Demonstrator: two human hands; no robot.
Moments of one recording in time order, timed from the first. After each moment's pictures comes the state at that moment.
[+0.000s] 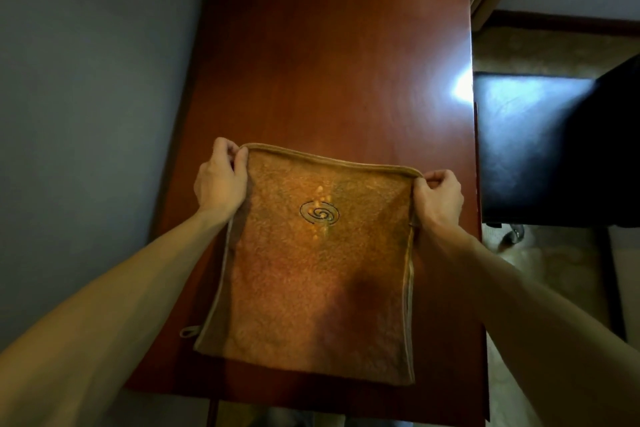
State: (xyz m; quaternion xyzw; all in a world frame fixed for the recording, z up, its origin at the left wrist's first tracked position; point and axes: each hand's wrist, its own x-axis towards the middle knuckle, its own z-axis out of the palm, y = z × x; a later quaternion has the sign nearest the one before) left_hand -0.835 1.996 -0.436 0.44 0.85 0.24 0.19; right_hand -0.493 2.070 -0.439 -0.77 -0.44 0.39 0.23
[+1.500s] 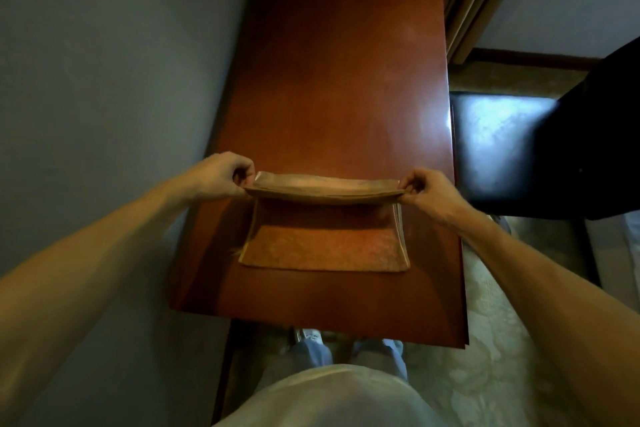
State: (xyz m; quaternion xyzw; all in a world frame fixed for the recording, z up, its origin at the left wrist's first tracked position) left_hand -0.873 1.896 -0.315 0.66 0.65 0.02 0.37; right_hand -0.464 1.977 -0.334 -0.58 -0.68 0.44 0.07
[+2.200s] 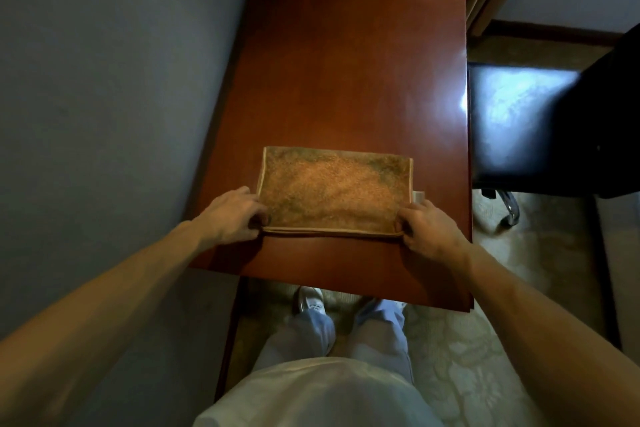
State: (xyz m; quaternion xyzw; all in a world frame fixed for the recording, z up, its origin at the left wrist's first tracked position) left_hand -0.832 1.783 -0.391 0.74 0.61 -0.17 0.24; right_hand -0.439 1.878 -0.399 -0.45 -0.85 0.24 -0.14
